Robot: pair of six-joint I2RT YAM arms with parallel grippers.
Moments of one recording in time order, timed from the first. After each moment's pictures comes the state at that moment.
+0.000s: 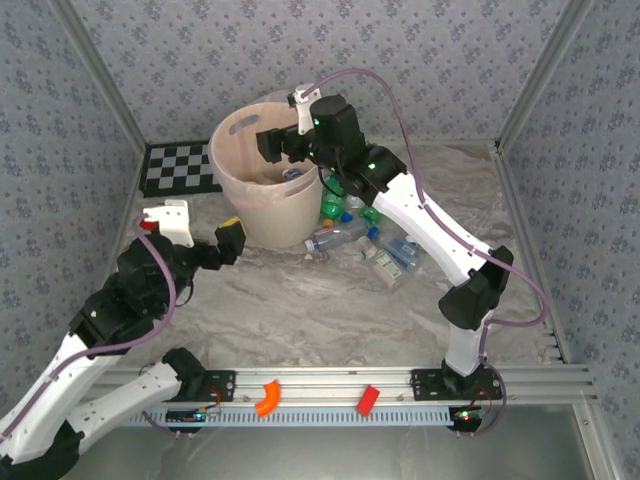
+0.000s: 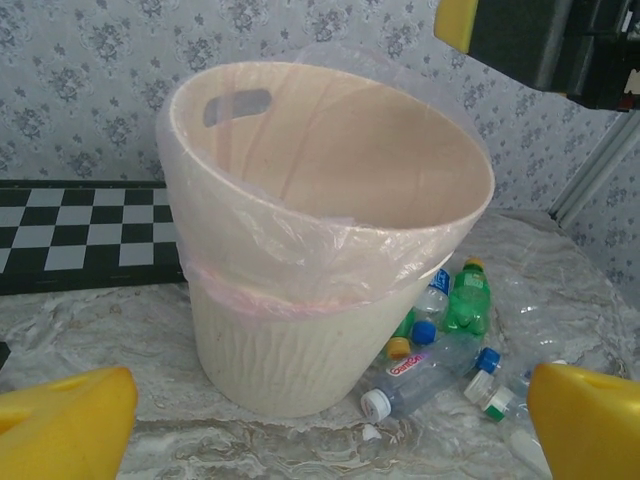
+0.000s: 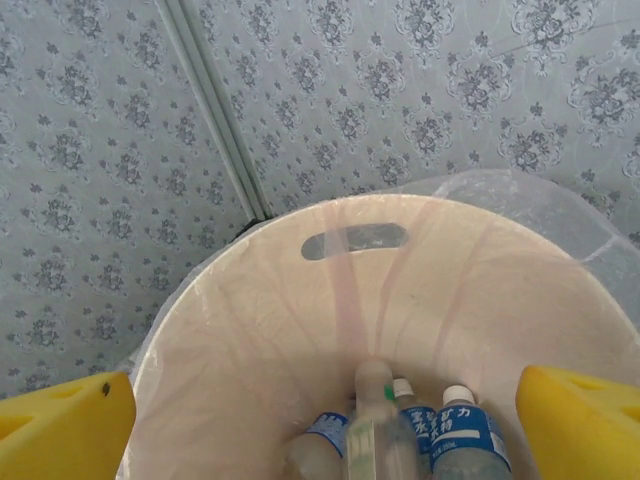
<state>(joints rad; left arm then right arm) -0.77 0.67 1.05 -0.66 -0.44 -0.38 0.76 1.84 2.07 -0.48 0.08 0.21</state>
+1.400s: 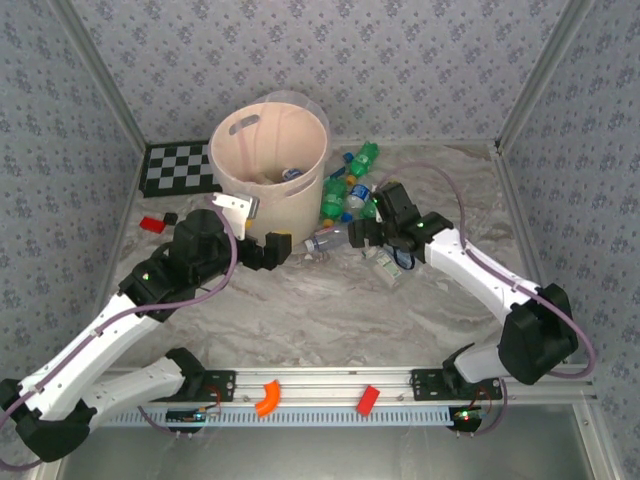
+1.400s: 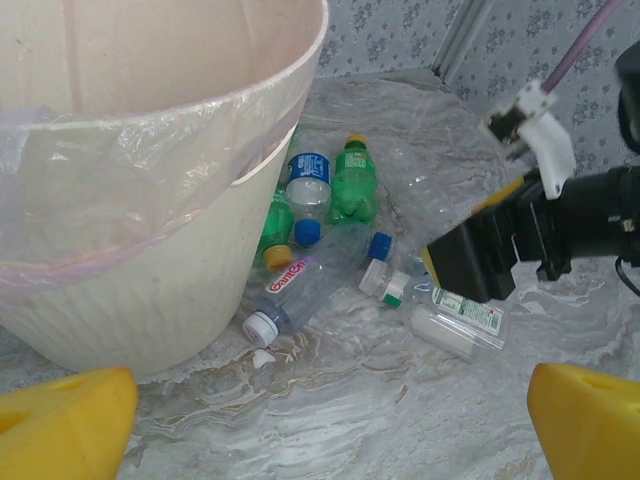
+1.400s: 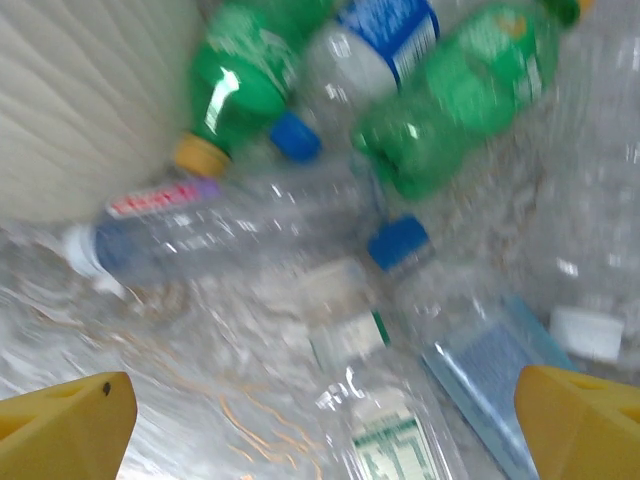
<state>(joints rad) -0.77 0.88 1.04 -0.58 -0.09 -0.34 0.54 1.39 1.06 -0.60 0.12 0.31</state>
